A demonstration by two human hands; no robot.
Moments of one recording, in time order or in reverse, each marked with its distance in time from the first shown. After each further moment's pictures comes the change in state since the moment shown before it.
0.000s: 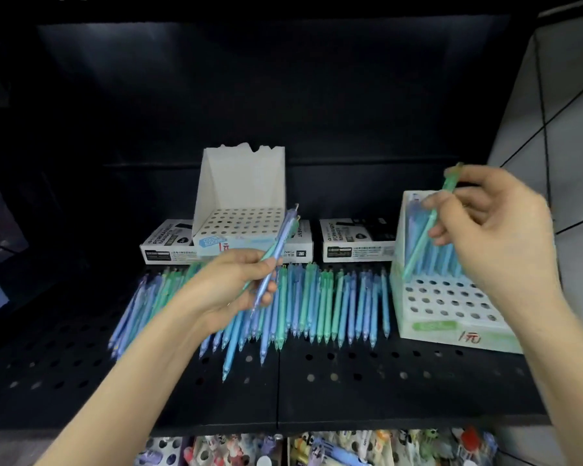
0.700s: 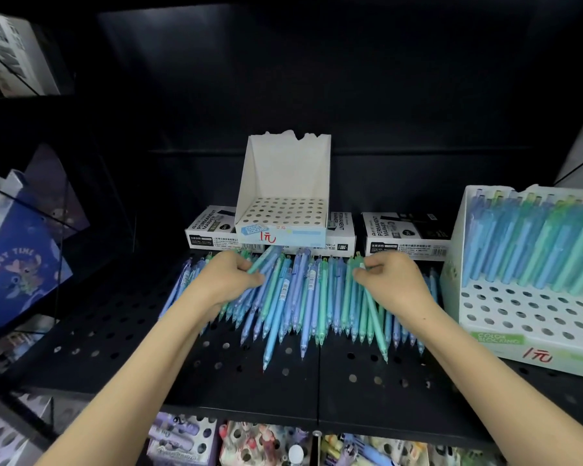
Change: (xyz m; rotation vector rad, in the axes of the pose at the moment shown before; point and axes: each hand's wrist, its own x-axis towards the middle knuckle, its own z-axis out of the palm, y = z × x) left_hand 0.020 -0.022 -0.065 0.801 0.359 -0.032; right_hand -0.028 0.037 0.123 -0.144 -0.571 0.369
